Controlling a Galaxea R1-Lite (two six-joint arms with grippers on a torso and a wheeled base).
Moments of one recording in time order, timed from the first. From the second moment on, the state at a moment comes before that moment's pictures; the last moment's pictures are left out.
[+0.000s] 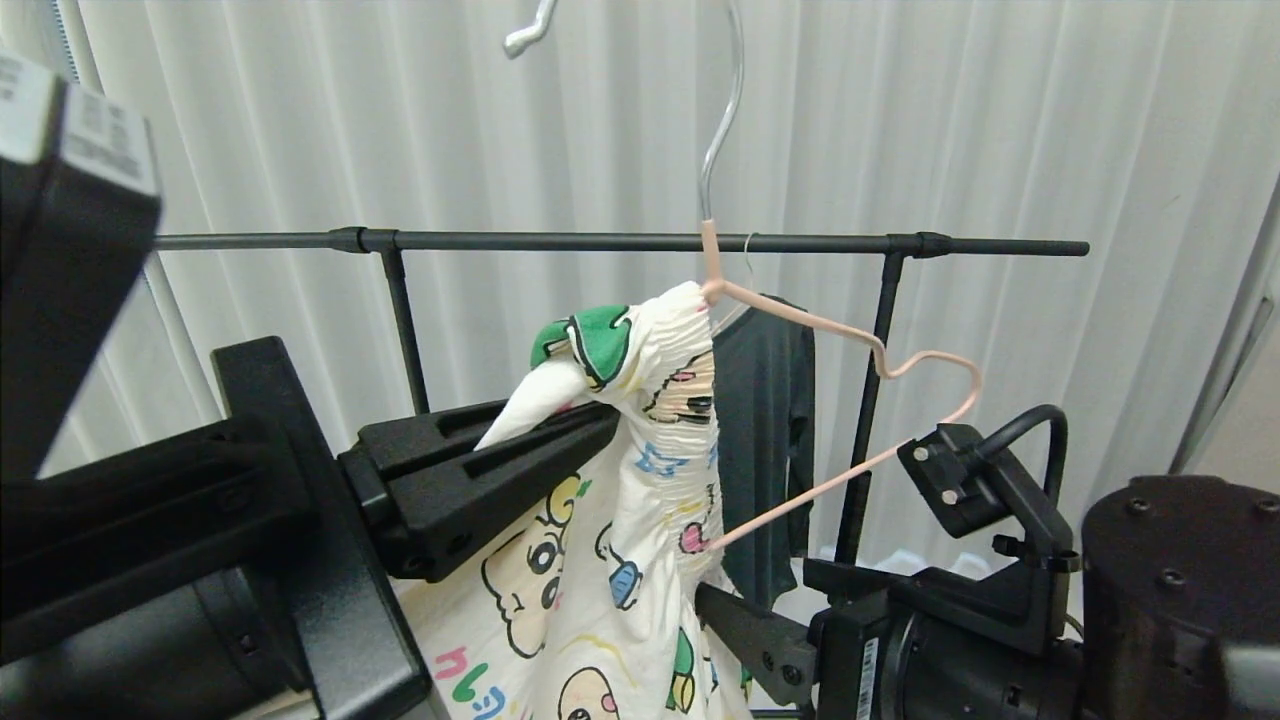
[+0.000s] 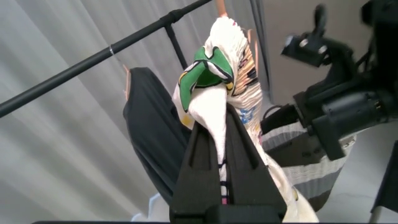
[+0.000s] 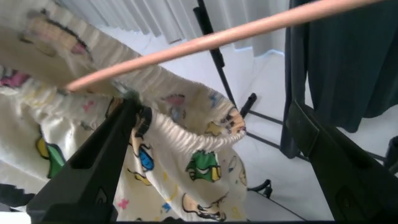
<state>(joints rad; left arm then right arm) -1.08 1.20 -0.79 -0.39 0.21 0.29 1.18 1.52 -0.66 -0.52 -0.31 0.63</state>
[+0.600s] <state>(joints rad) -1.10 1.20 -0.84 -0.39 0.22 0.30 1.18 1.55 -0.58 -0.48 -0.33 0.63</state>
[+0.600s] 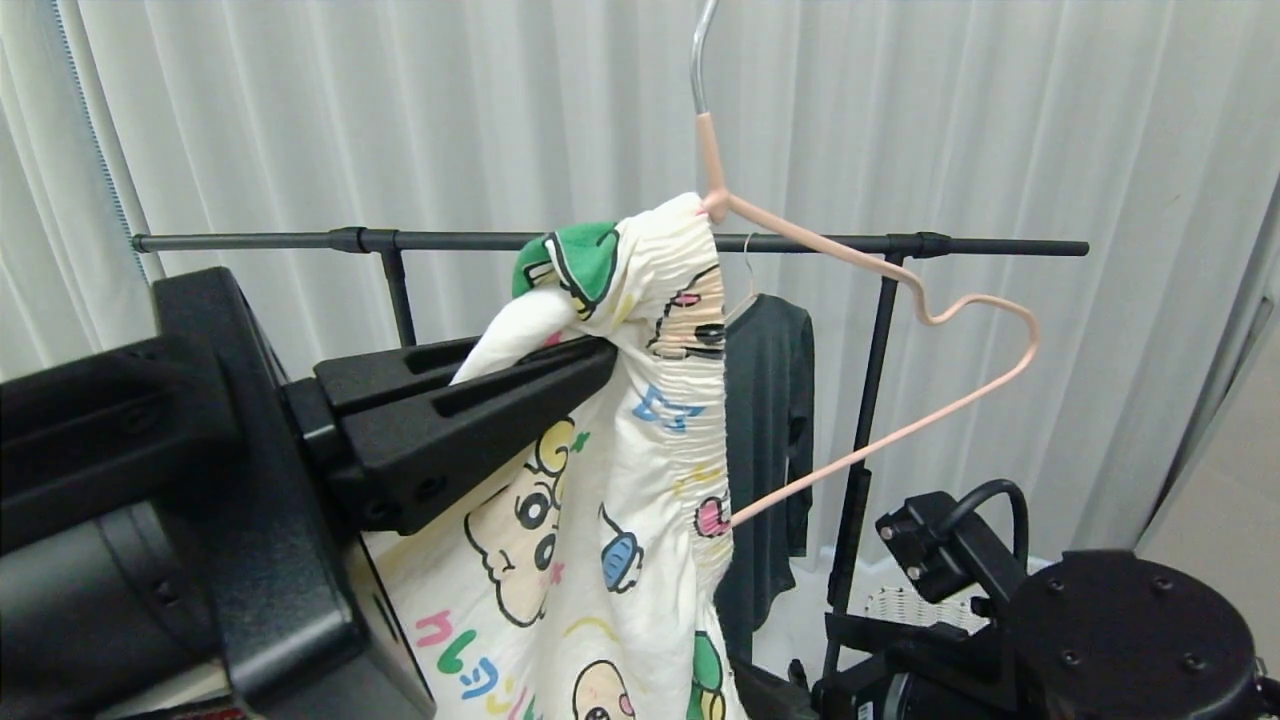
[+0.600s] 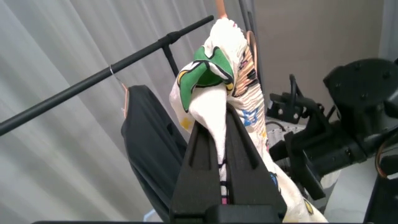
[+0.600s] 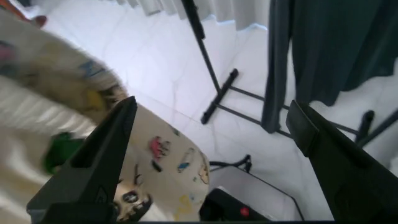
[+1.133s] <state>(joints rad) -1.09 1.19 -0.81 -0.39 0.21 0.29 1.14 1.48 -0.55 -0.49 -0.36 0.62</state>
